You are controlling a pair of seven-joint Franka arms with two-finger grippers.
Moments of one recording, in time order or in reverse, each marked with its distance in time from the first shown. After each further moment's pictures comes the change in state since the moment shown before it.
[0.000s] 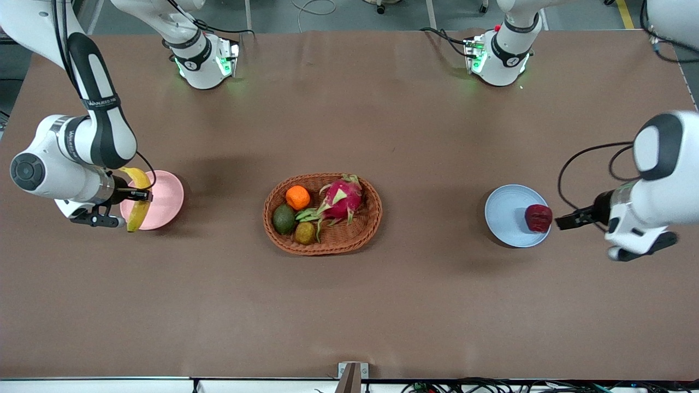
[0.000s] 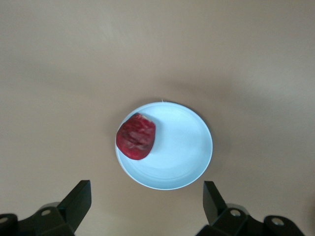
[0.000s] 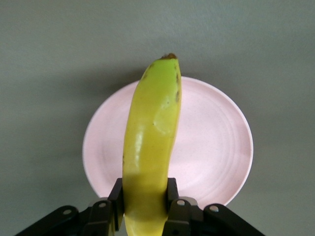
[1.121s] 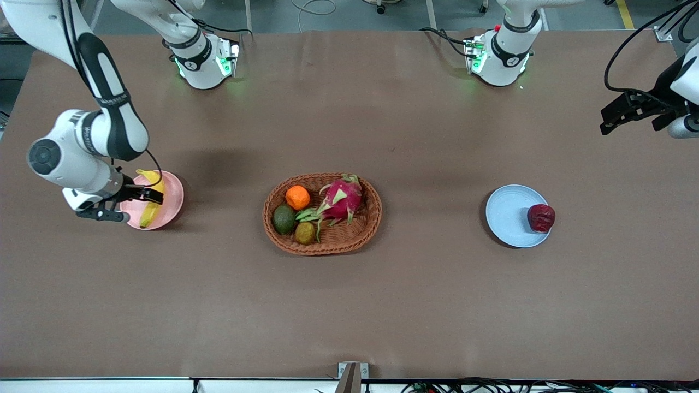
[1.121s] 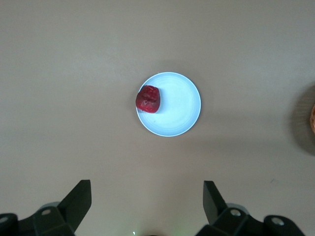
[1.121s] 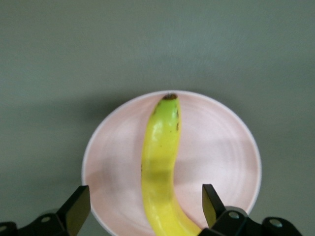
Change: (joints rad) left arm -0.213 -0.419 0.213 -0.086 -0.073 -0.224 0.284; right arm -0.001 -0.061 0.010 -0.040 0.000 0.094 0.009
